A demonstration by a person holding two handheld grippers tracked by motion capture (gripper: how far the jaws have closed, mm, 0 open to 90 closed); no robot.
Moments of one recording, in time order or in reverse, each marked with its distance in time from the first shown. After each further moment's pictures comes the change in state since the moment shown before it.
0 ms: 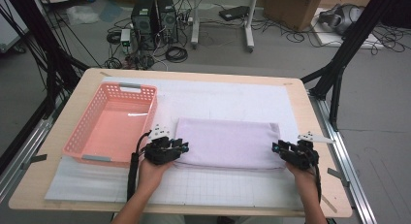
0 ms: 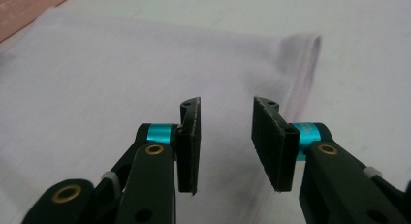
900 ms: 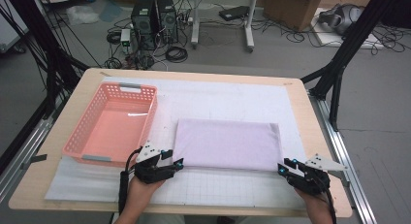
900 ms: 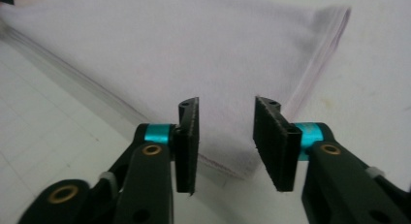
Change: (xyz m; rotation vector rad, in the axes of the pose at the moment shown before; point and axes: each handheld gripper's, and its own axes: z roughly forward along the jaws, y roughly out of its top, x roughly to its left) left arm -0.016 -0.029 -0.035 -0.107 -0.029 0.091; right arm 0.025 -0.037 -0.052 -0.061 -0.001 -0.163
